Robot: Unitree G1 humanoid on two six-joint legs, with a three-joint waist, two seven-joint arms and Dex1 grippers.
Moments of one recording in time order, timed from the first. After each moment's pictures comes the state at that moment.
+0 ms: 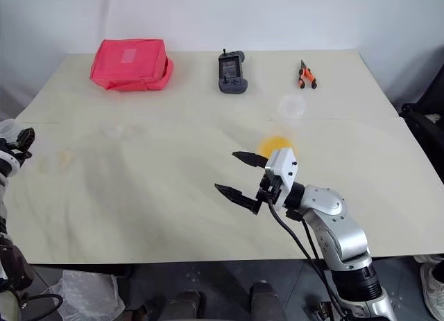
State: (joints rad) left arm -0.72 0.88 0.51 0.96 -0.31 0.09 -0.37; right arm -0.31 -0.42 0.07 -0.33 0.49 0.28 0.84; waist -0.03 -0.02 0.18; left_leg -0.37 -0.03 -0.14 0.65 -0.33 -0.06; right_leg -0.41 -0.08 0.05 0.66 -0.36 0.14
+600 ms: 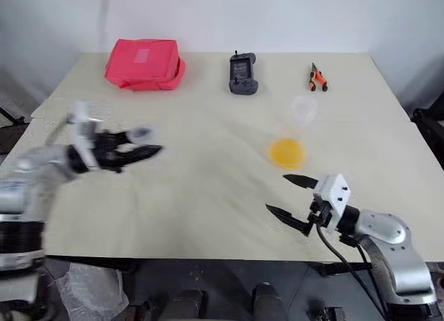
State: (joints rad) left arm -0.62 0.59 0.01 0.06 -0.56 0.46 -1.00; right arm 0.01 -0.66 -0.21 -0.34 0.48 0.20 0.93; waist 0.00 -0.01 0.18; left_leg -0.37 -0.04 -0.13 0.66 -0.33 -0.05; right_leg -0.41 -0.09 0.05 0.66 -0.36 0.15
